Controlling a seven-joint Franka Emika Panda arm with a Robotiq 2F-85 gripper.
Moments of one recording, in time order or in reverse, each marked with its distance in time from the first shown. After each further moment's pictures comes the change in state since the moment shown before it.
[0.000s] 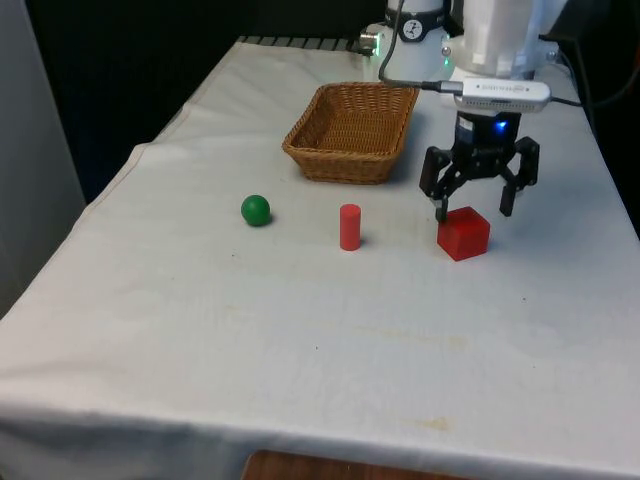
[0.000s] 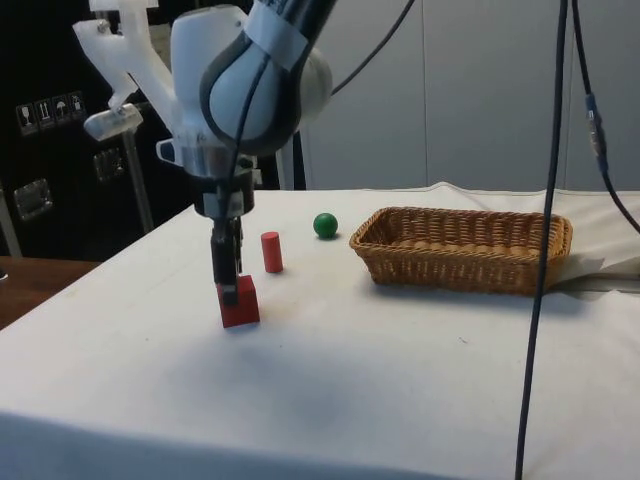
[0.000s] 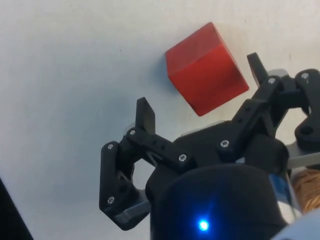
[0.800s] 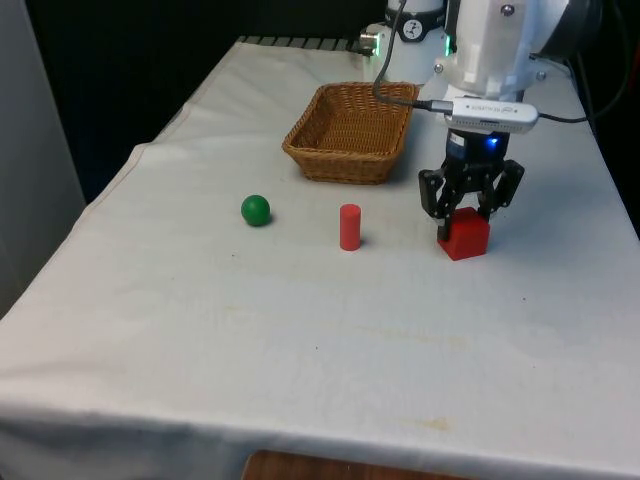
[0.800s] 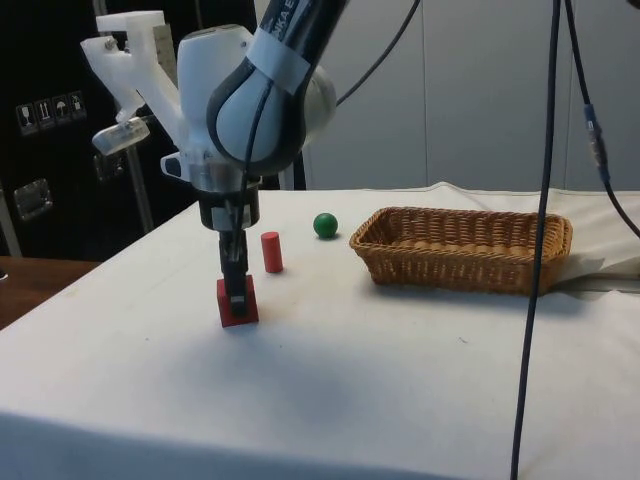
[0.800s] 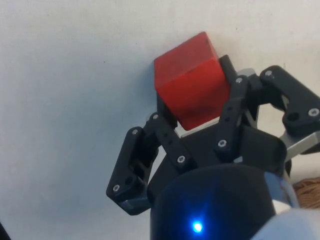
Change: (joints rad) arm -0.007 0.044 0.000 0.000 0.000 0.040 -0.071
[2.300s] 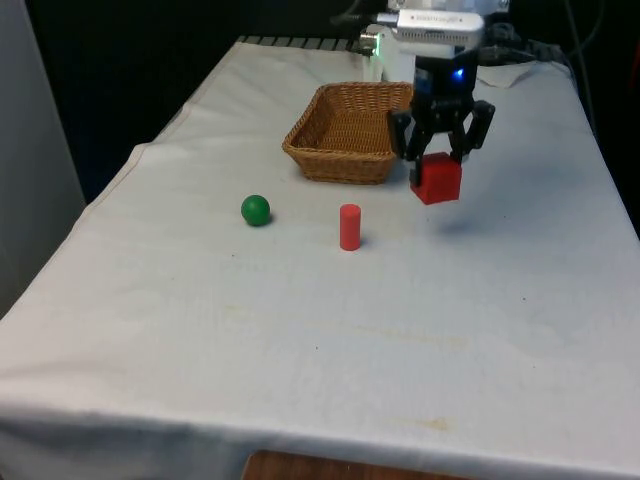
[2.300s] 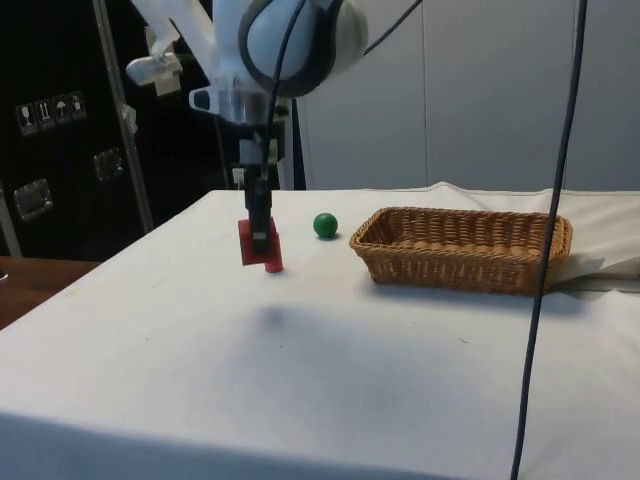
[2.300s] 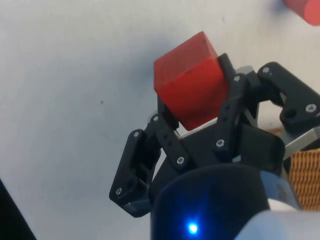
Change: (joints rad) arm 0.001 -0.242 -0.078 -0.164 -0.050 -0.032 -0.056
